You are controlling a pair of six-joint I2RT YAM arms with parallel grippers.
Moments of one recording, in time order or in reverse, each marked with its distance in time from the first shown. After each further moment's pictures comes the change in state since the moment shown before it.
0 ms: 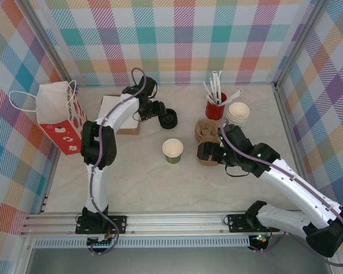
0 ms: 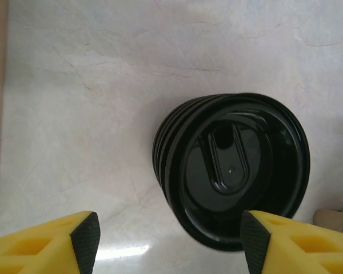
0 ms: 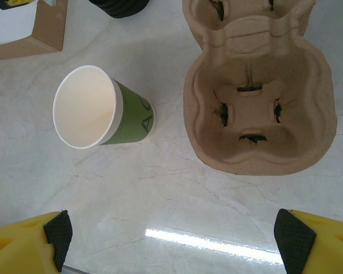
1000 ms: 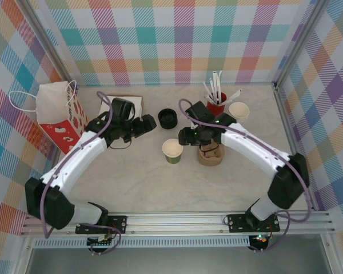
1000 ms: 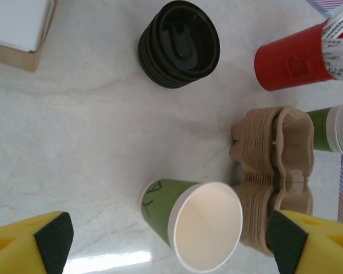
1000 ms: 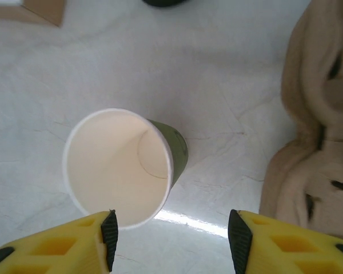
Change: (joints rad) left arm -0.046 -0.803 -0.704 0.178 0.035 -0.227; right arm 0.000 0.511 0.361 0.014 -0.065 -0.178
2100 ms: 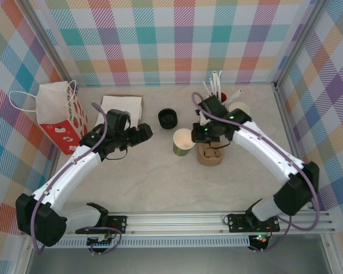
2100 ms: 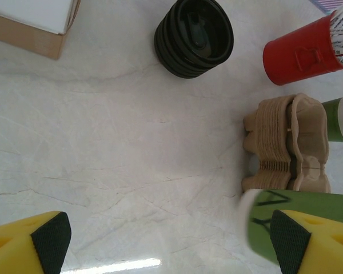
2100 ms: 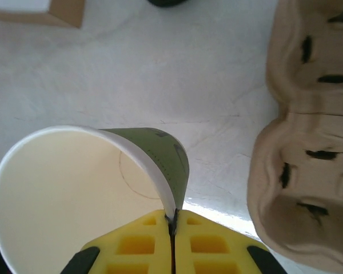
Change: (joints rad) left arm -0.030 -0.192 -0.200 0.052 -0.053 0.004; right arm -0.077 -0.023 0.042 -0.097 -0.113 -0.026
